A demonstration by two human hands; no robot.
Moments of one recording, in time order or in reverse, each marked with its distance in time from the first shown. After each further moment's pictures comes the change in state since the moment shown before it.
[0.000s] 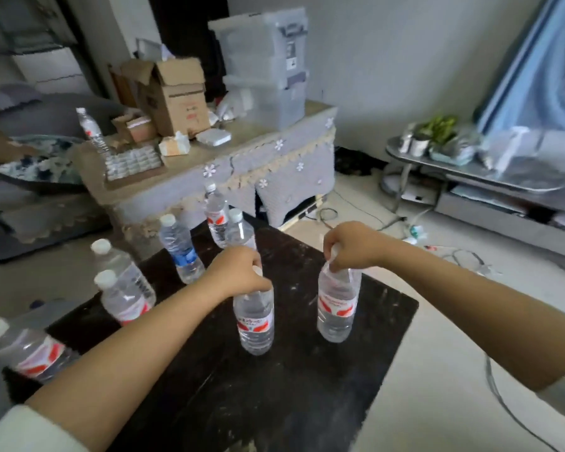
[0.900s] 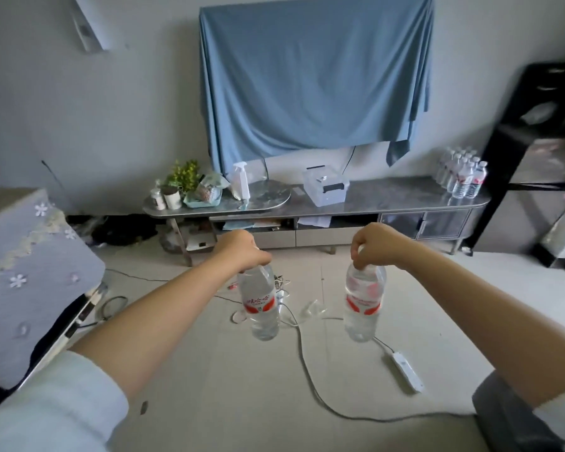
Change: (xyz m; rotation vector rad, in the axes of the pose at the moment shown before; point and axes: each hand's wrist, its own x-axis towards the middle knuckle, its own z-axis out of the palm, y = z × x) left_hand 0.162 0.596 0.163 0.023 -0.161 0.554; right_hand -0.281 0.500 -0.124 0.292 0.354 0.896
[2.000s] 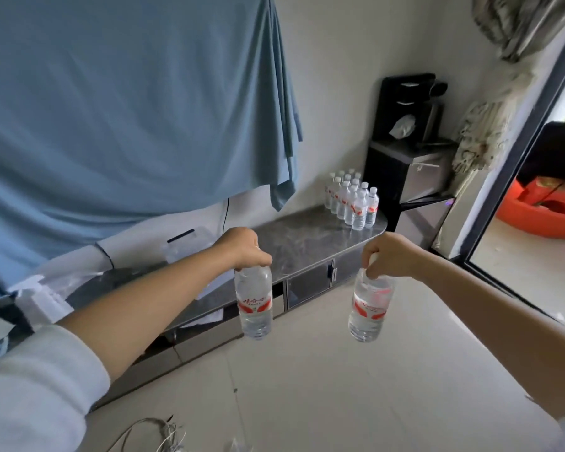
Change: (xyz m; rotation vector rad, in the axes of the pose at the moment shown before) left_hand 0.511 0.410 0.087 0.177 -0.256 0.564; right_hand 0.377 0.351 -0.231 0.143 0.249 0.485
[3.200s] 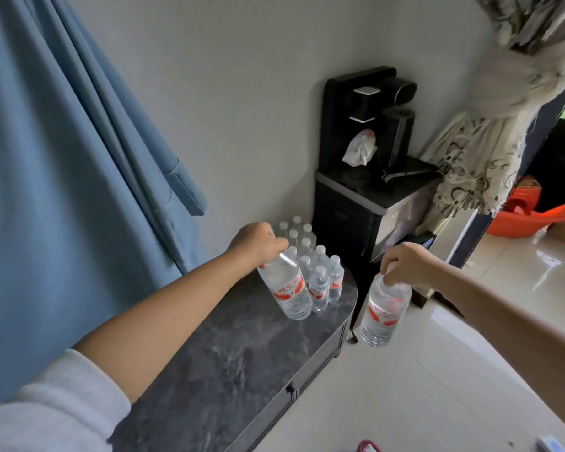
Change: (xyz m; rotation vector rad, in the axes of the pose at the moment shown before) left_hand 0.602 0.241 -0.021 -0.201 -0.056 0.168; right_hand 0.511 0.220 -0.198 0.012 0.043 0.313
